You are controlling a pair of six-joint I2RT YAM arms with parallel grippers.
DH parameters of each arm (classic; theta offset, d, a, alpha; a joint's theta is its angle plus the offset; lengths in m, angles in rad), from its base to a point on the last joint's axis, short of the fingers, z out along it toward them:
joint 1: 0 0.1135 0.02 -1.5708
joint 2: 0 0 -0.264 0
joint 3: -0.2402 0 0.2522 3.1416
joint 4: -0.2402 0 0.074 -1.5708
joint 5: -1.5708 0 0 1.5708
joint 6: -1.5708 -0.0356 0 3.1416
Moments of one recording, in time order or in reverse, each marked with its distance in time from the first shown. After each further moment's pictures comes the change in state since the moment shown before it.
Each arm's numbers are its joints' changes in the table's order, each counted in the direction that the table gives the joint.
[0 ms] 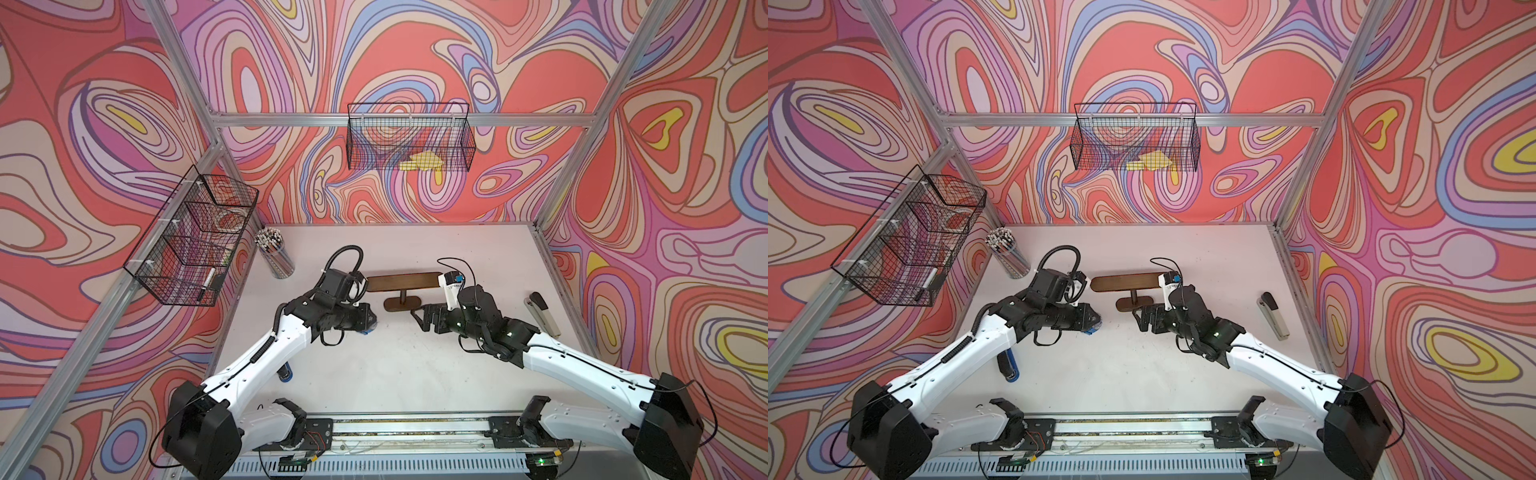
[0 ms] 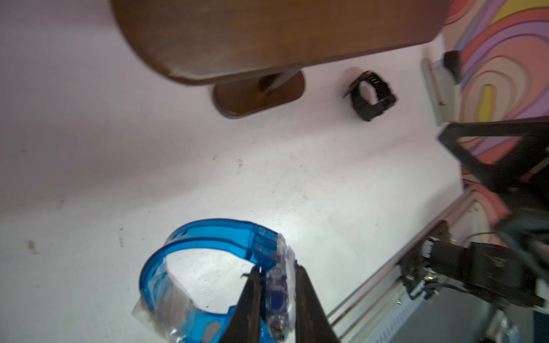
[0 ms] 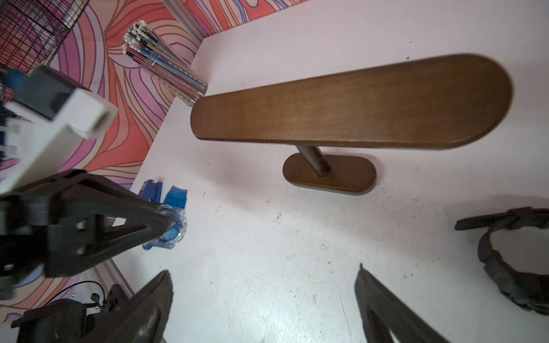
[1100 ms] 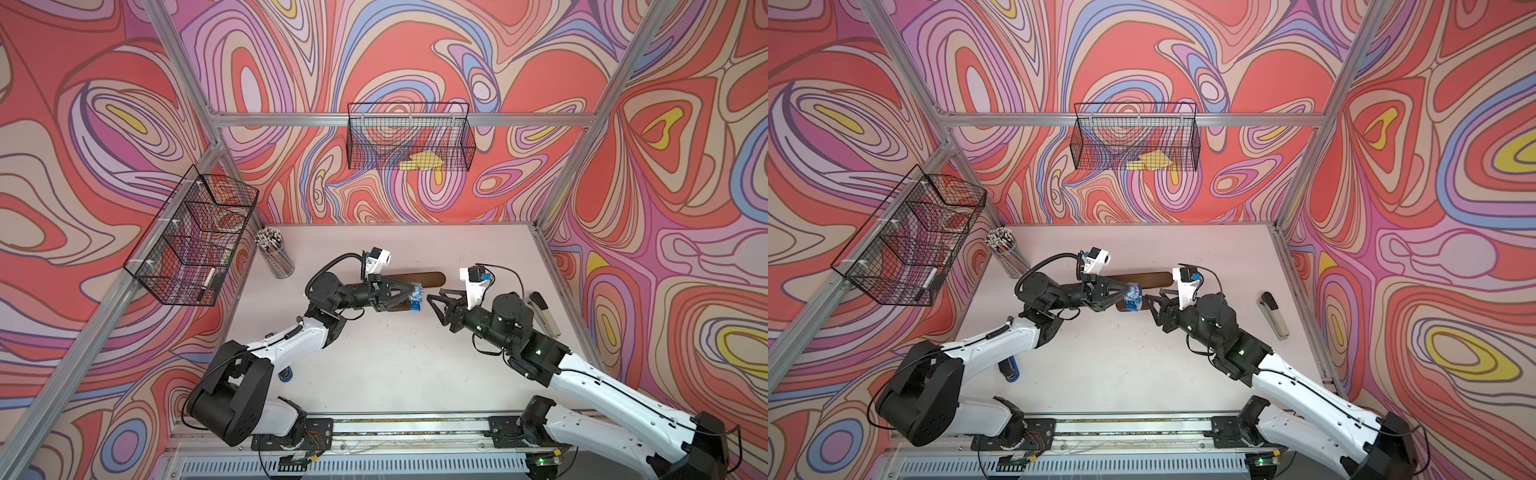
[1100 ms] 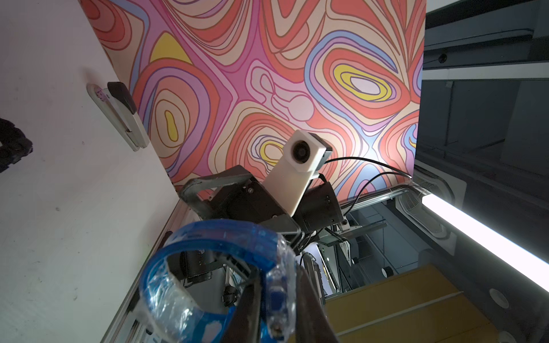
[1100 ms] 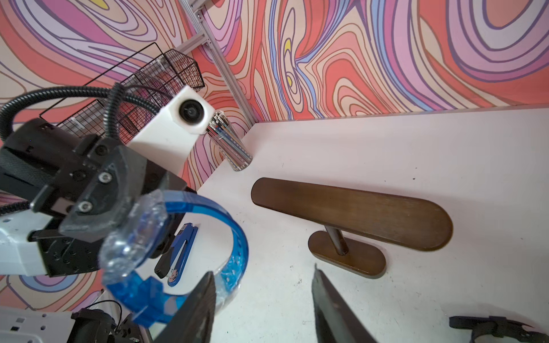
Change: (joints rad) left arm 0.006 0.216 0.257 1.717 -0.637 1.167; right arm 0.000 -0.215 0.081 0.201 0.014 0.133
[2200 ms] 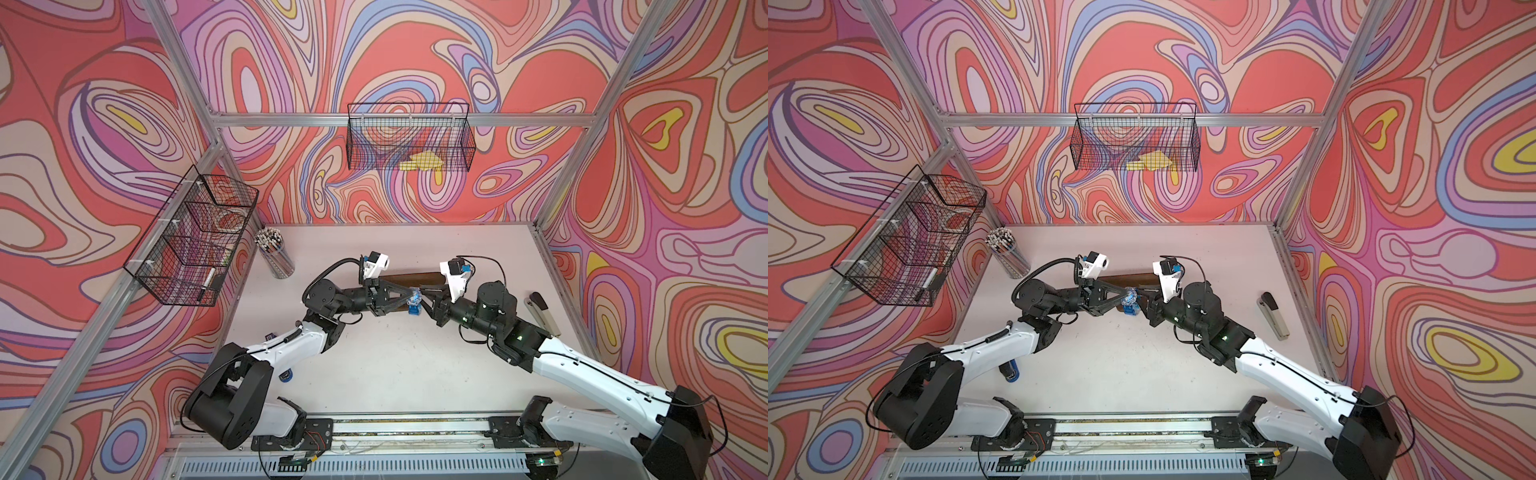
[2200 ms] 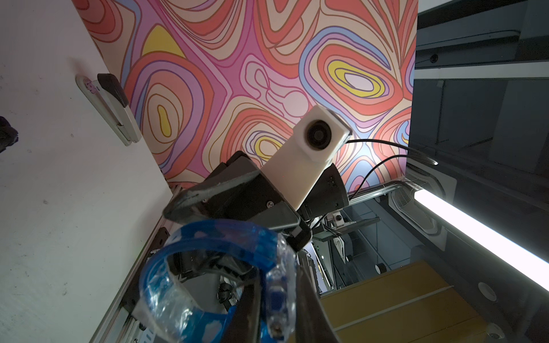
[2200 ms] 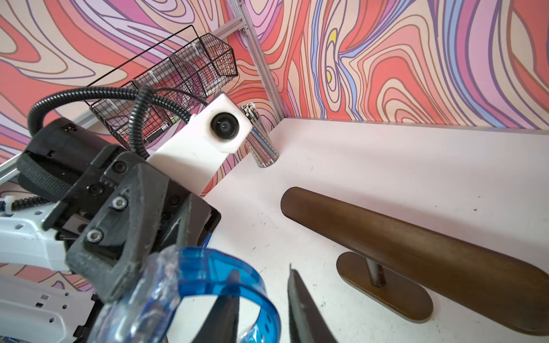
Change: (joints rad) left arm 0.000 -0.014 0.051 0.053 0.000 0.034; right arm 0.000 0.153 -0.083 0.105 0.138 0.055
